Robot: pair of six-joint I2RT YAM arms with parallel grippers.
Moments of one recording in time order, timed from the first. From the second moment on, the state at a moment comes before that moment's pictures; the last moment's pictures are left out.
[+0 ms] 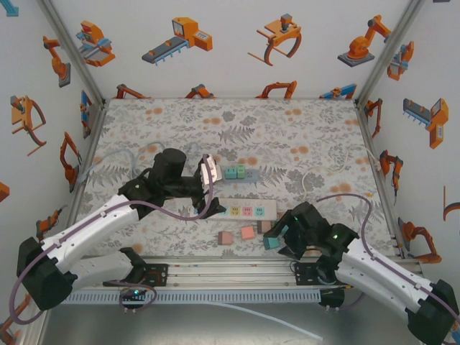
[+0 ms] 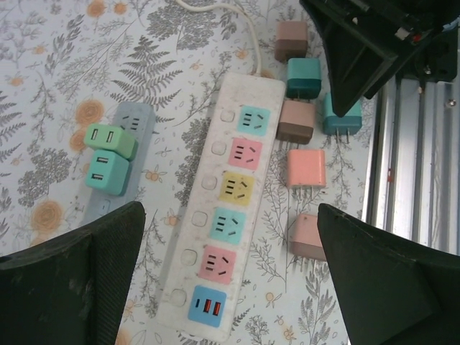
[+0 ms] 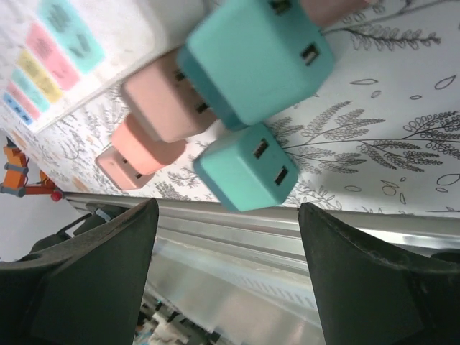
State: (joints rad) left arm -0.81 1.07 0.85 -0.29 0.49 0.38; right arm 0.76 0.61 0.34 -0.71 -0.12 1.38
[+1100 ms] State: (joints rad) left arm -0.62 1.51 1.11 -0.19 0.04 -0.46; right arm 0.44 1.49 0.94 -0.06 -0.50 -0.59
